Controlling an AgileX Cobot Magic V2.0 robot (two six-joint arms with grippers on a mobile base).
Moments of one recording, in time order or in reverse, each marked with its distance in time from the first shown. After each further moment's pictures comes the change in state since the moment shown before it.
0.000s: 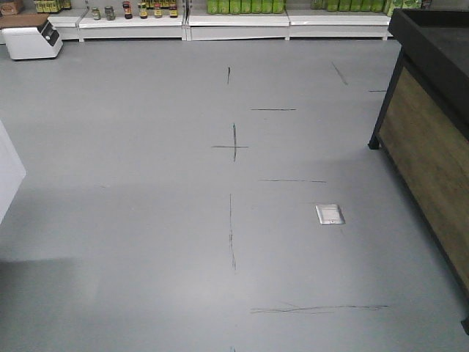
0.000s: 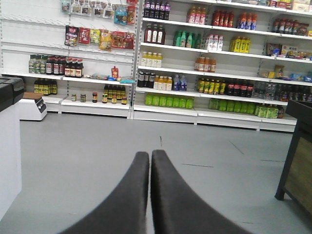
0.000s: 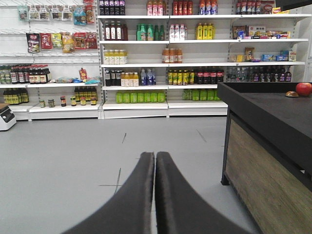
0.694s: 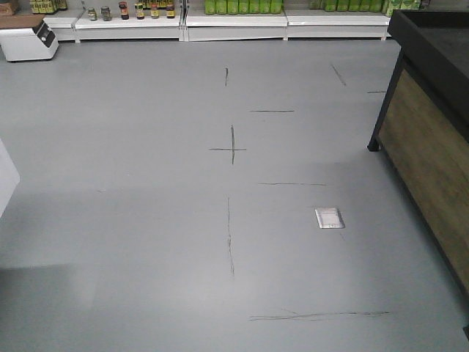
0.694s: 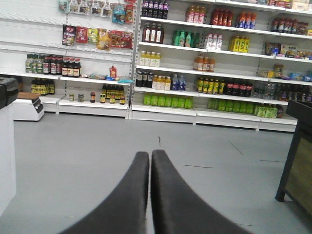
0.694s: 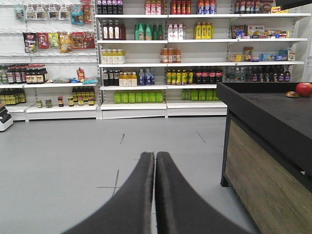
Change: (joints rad) left arm 0.000 0.000 0.000 0.000 0.000 0.000; right arm 0.000 0.000 0.000 0.000 0.000 0.000
